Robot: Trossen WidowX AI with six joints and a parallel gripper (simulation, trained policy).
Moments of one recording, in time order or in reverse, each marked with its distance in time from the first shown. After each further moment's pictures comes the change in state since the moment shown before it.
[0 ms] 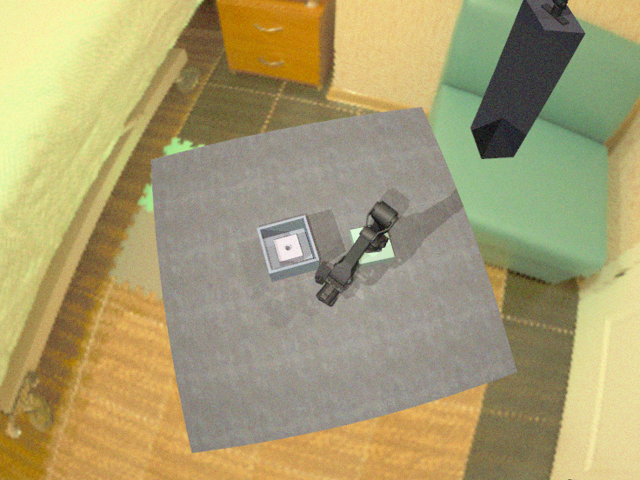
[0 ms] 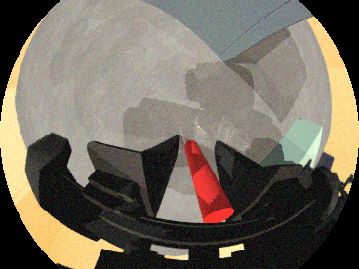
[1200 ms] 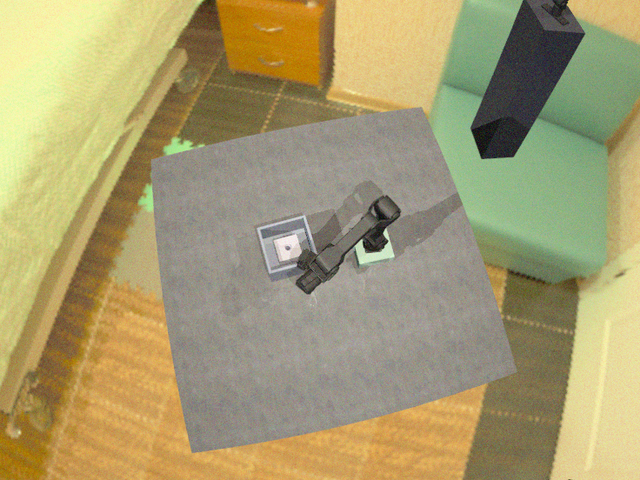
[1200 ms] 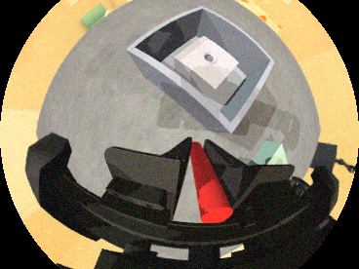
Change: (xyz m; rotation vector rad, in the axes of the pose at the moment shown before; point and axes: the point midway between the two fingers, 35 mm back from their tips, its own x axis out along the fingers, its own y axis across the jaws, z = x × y) arm -0.098 0.012 0.088 0.147 -0.199 0.015
